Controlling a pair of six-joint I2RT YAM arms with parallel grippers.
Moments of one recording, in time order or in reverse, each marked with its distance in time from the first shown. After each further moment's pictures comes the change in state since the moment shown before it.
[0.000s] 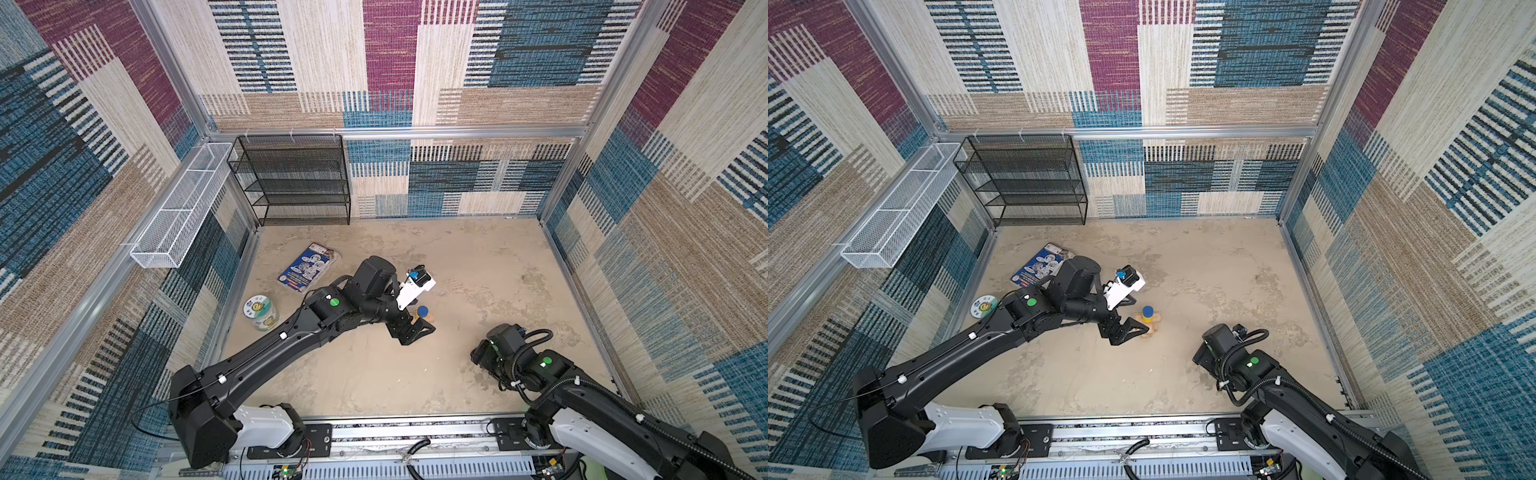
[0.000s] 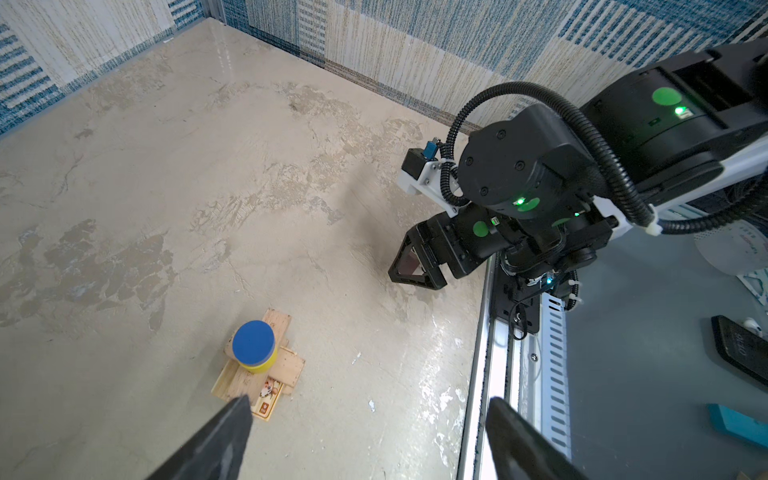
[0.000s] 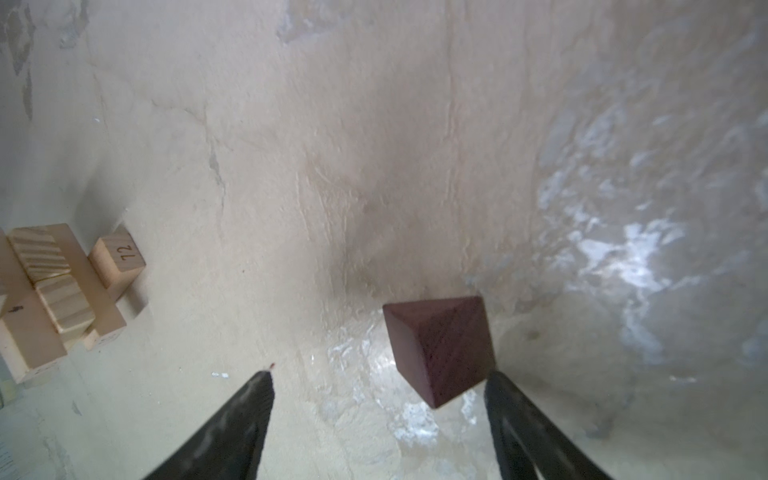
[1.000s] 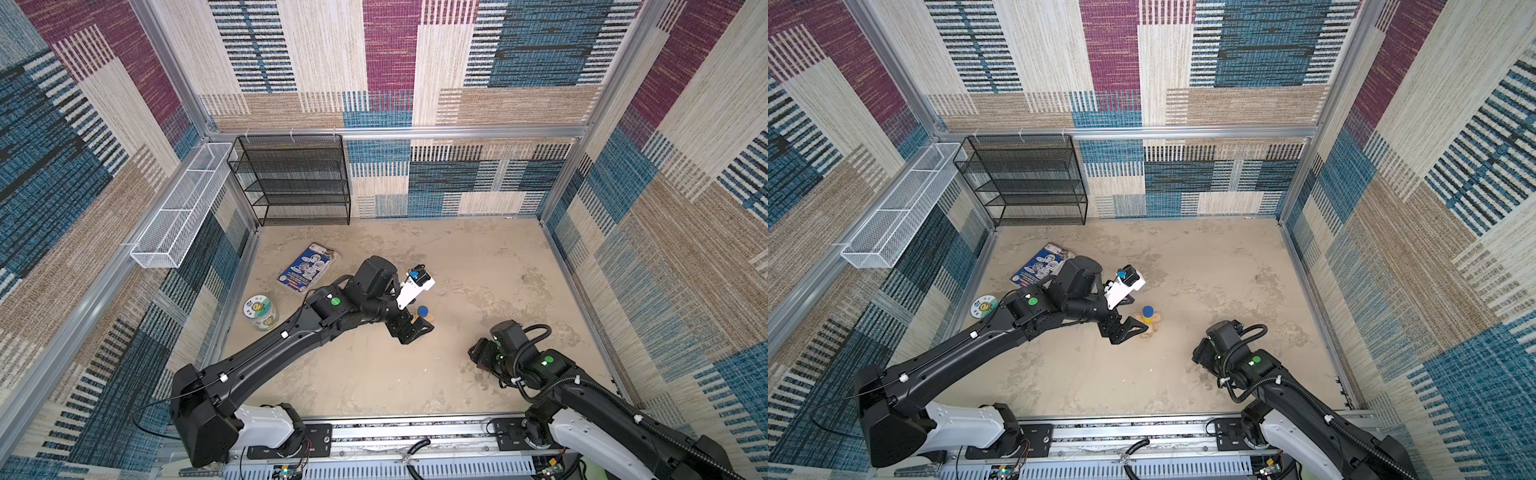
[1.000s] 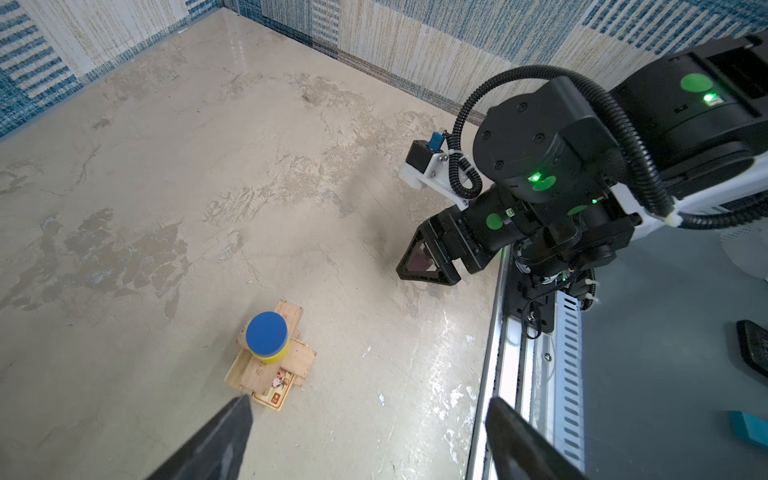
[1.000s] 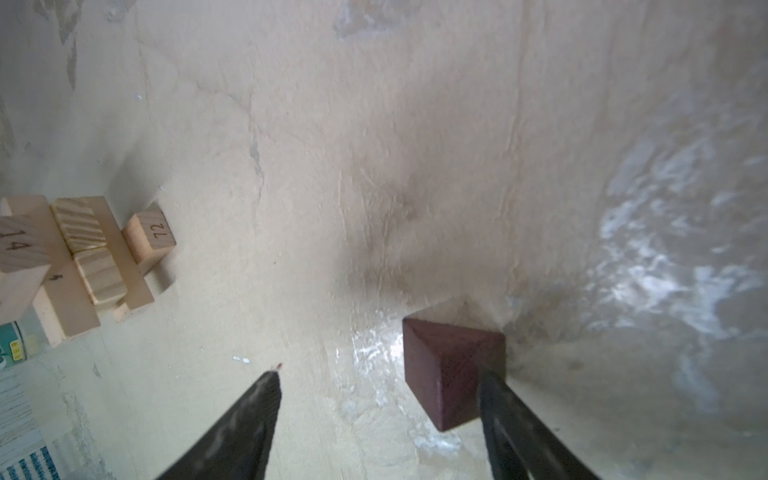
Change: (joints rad) left arm 0.000 0.008 0.005 -0.014 -0.045 0.000; right arm -0.051 -0.019 -0.016 0.047 -0.102 -0.109
